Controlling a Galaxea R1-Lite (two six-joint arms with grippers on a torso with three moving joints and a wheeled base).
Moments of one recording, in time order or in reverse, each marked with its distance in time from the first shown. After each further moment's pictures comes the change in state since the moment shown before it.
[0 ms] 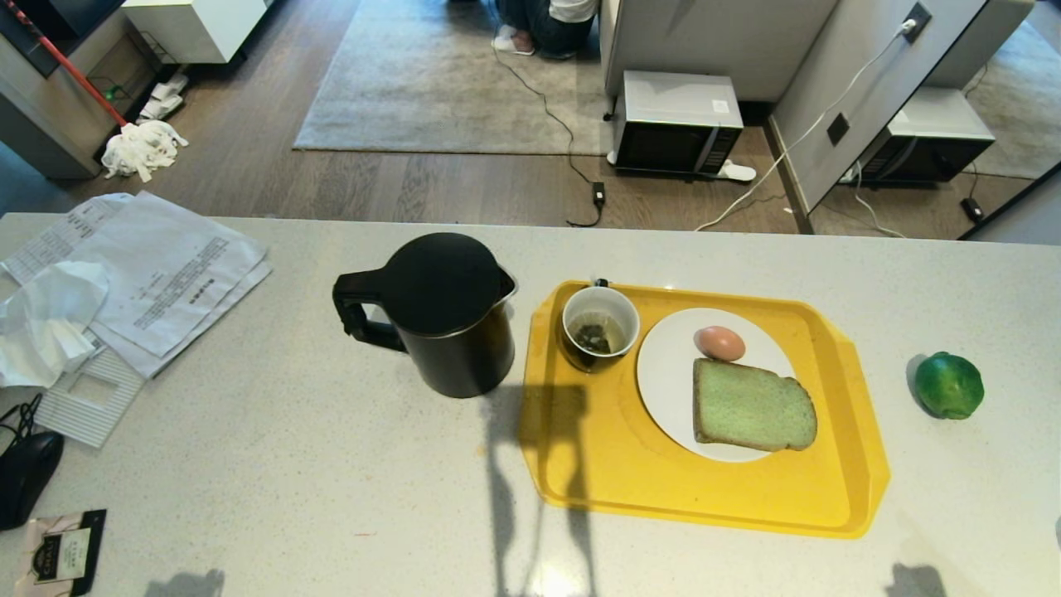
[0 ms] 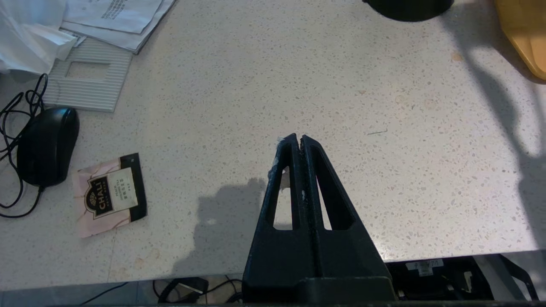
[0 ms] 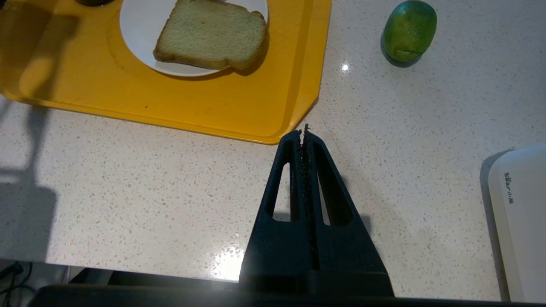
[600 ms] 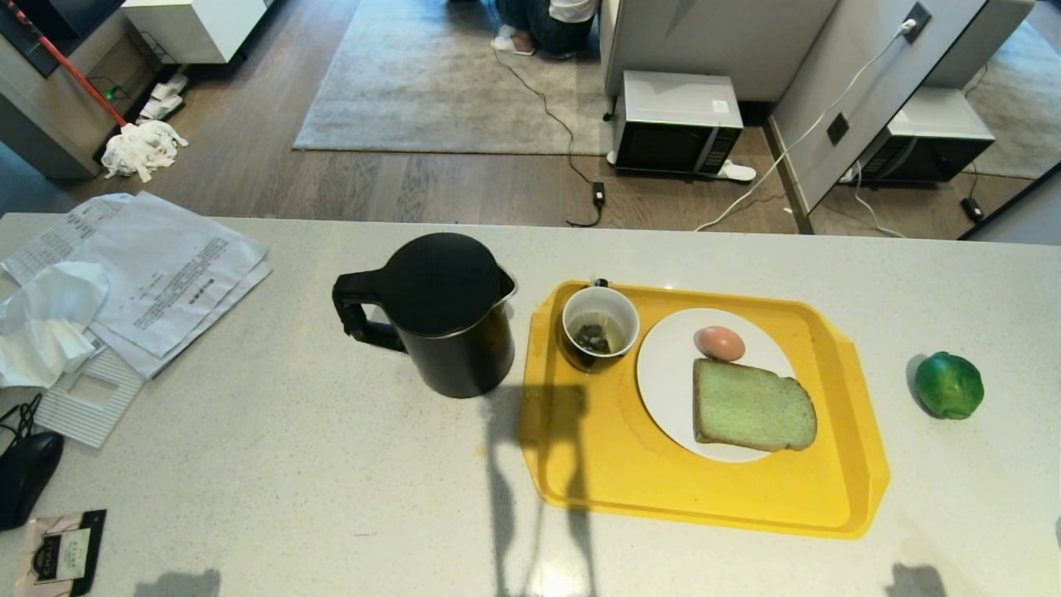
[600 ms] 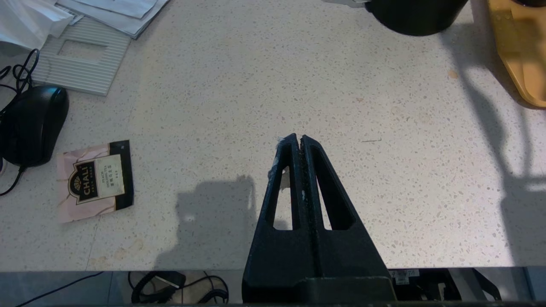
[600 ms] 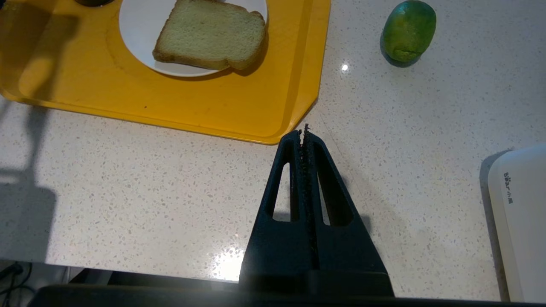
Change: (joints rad) left arm 0.000 0.000 0.001 -0.003 0.020 -0.098; right arm 0.000 0.000 0.000 0.000 0.000 0.000
